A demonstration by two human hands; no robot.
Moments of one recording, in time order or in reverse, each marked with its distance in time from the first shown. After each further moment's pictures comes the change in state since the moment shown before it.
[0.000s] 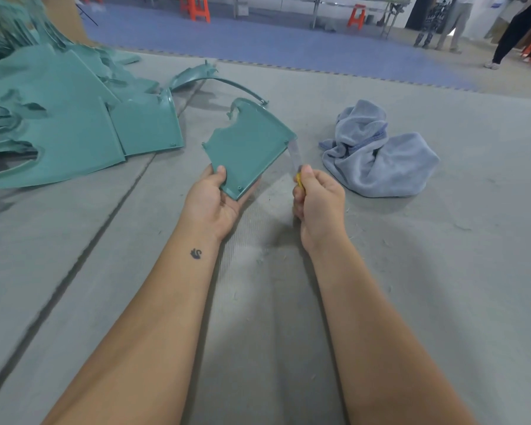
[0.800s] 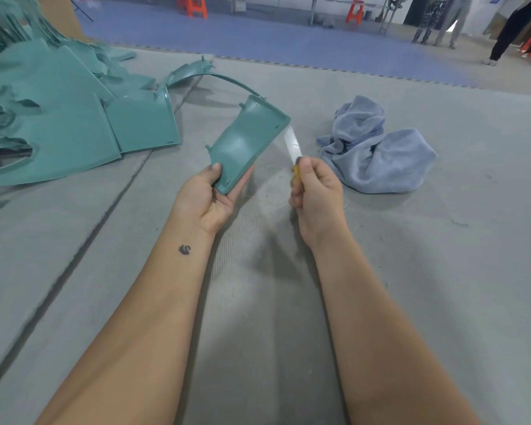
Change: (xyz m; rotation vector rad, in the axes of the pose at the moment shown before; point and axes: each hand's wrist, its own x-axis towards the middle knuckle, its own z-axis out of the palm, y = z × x) left_hand -0.011 0.012 0.003 -0.139 -0.012 -0.138; right_hand 0.004 0.001 -0.005 0.044 -0.094 -0.062
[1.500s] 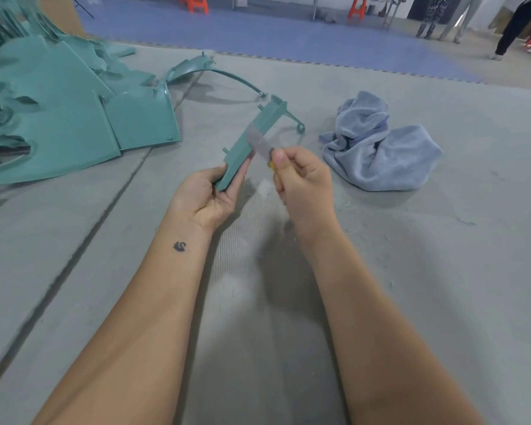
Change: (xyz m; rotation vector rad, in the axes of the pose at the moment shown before) left_hand -0.003 0.006 0.005 -0.137 0.009 -0.141; right_hand -0.014 -0.008 0.018 -0.290 -0.157 -0.224
